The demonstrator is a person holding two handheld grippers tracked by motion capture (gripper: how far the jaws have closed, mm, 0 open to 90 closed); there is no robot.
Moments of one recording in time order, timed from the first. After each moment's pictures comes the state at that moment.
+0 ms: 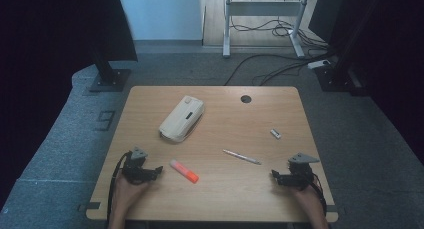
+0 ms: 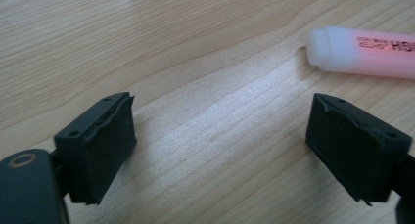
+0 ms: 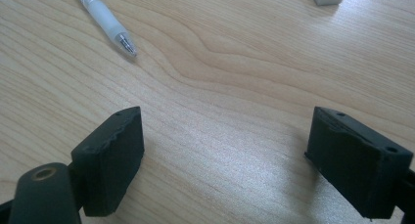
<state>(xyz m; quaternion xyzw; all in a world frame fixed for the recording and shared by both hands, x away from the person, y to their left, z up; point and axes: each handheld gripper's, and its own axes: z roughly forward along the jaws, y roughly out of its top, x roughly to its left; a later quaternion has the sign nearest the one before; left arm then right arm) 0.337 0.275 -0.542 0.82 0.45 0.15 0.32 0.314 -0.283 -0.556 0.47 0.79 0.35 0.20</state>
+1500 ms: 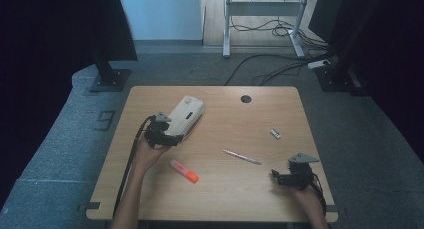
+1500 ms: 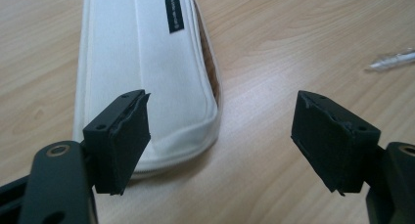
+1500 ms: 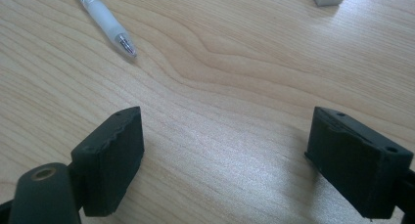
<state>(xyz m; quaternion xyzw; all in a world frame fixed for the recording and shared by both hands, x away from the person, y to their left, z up) 0.429 0.196 -0.467 0.85 0.39 0.16 0.32 0.315 -0.283 -0.556 0.47 0.79 0.35 0.20</state>
